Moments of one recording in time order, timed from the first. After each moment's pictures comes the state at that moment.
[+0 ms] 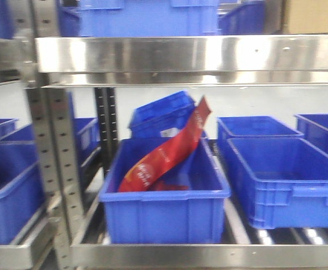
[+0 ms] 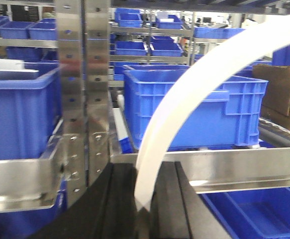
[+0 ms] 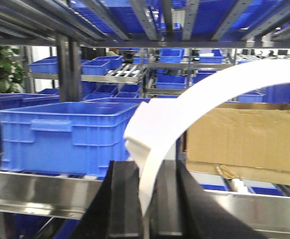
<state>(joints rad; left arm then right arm) -0.12 0.58 -0.71 -0.10 0.21 0.08 -0.12 0.40 -0.75 0.08 0.32 -0.04</state>
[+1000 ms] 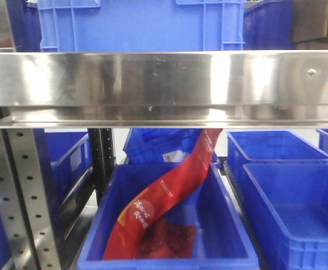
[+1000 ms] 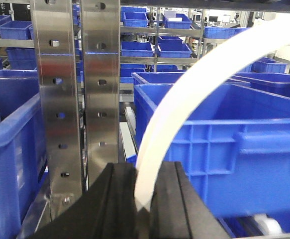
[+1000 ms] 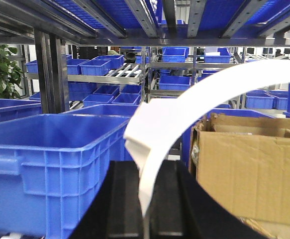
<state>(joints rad) -0.12 0.58 -0.71 -0.10 0.21 0.08 -0.12 0.40 -0.75 0.08 0.32 -0.04</state>
